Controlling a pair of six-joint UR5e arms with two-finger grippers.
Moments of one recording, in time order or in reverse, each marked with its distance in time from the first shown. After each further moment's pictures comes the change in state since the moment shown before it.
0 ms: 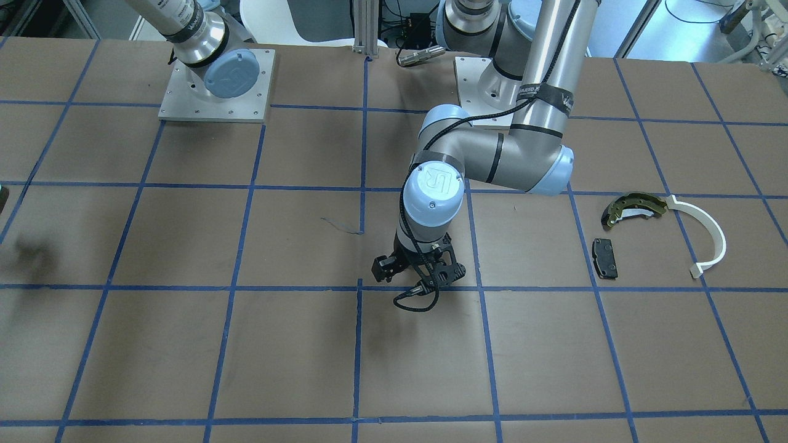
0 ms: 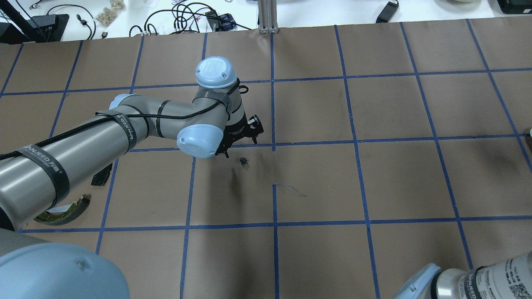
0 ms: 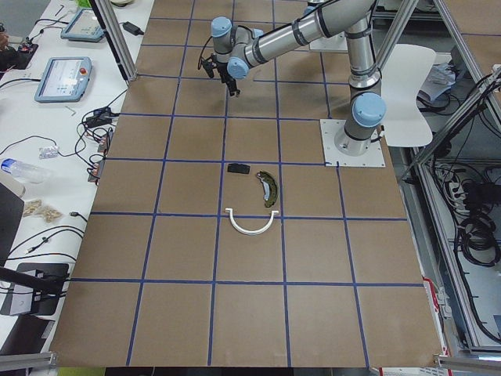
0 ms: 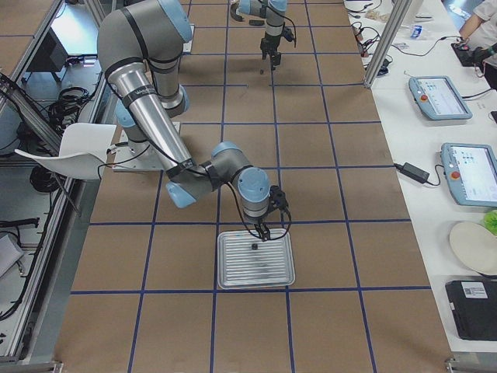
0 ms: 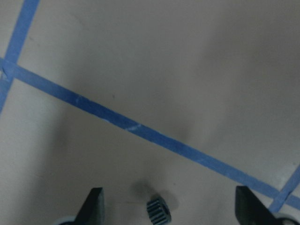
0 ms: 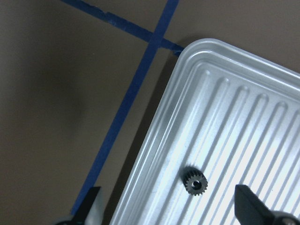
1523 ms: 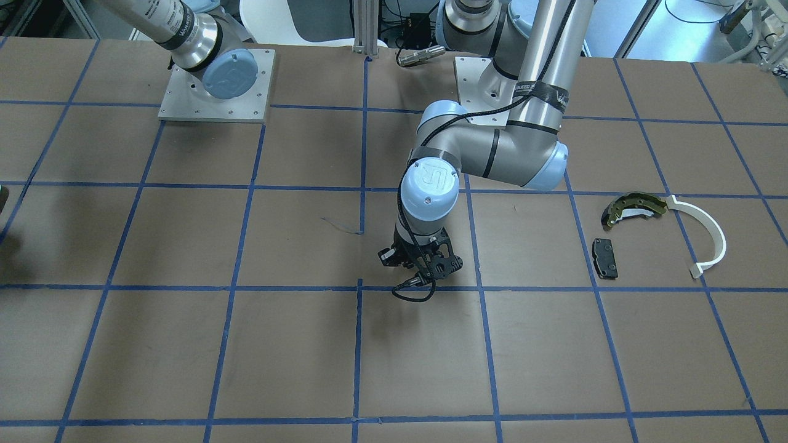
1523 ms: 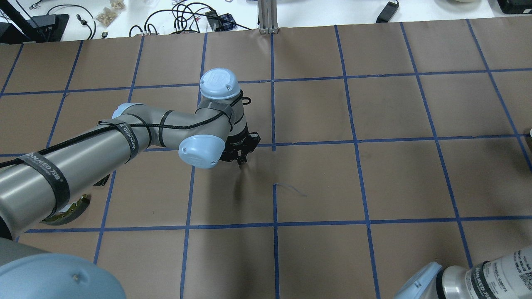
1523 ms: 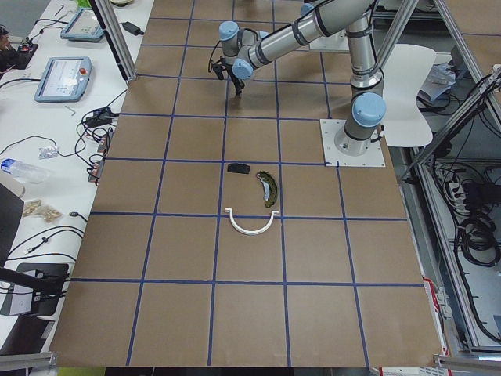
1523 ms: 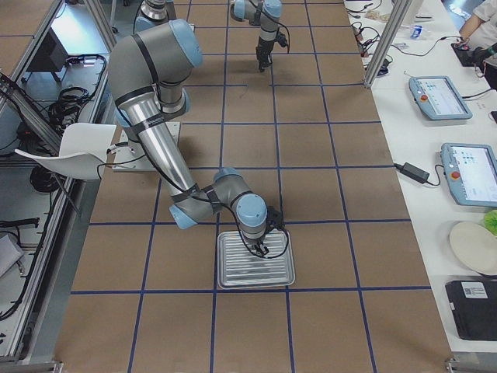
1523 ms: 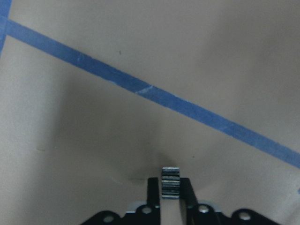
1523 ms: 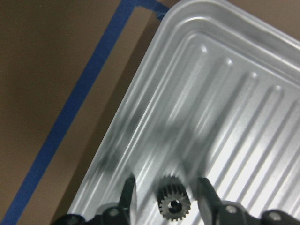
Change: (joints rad) left arm -0.002 0.019 -0.048 0.002 0.010 0.017; right arm -0.011 0.108 0.001 -0.122 -0.015 -0.085
